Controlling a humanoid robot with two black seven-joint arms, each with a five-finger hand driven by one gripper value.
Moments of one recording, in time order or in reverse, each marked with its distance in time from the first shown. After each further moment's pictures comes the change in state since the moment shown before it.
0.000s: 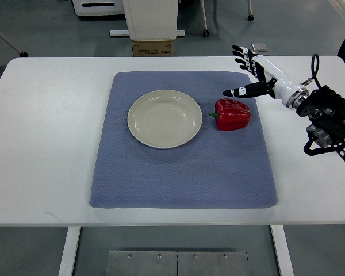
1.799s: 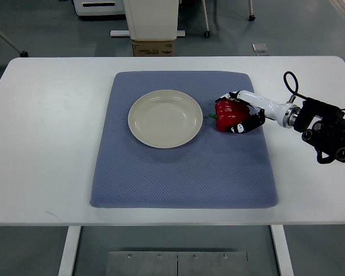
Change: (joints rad) left arm 0.000 0.000 0.000 0.000 0.000 0.000 0.000; right arm 0.077 -0.015 -0.365 -0.025 -0.170 -0.020 0.017
